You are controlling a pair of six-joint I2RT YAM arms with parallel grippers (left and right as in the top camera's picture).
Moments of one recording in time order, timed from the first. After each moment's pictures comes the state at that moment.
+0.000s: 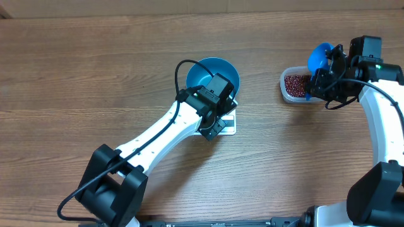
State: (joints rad) left arm -0.67 1.80 1.33 -0.88 -0.03 0.16; right arm -0.19 1.65 1.39 -0.98 -0.35 0.09
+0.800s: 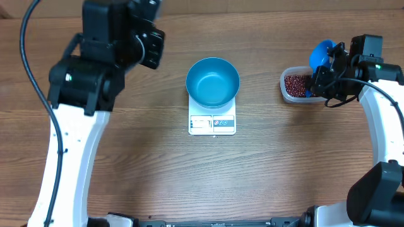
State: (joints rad) left arm -0.24 1.55 1.90 -0.98 0.04 0.11; right arm -0.19 1.65 1.39 -0.94 -0.35 0.13
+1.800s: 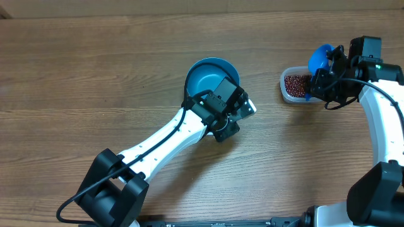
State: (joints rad) left arm -0.72 1.78 1.28 -0.65 0.07 0.34; right arm -0.19 1.65 1.39 -0.98 -0.35 0.13
